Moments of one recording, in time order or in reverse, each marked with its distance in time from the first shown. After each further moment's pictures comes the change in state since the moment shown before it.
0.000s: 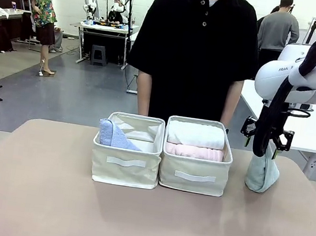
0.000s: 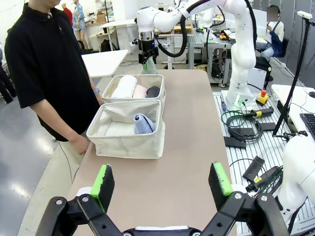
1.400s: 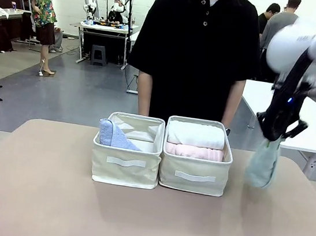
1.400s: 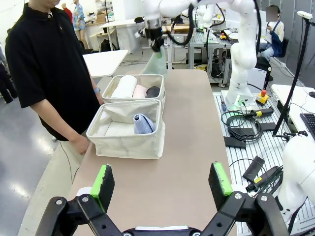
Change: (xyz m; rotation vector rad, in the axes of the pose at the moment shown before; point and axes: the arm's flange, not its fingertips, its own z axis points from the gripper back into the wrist) left arm 0.000 0.000 0.000 -0.001 0.000 0.000; right arm -0.057 -0.027 0.093 -0.064 0.063 0.264
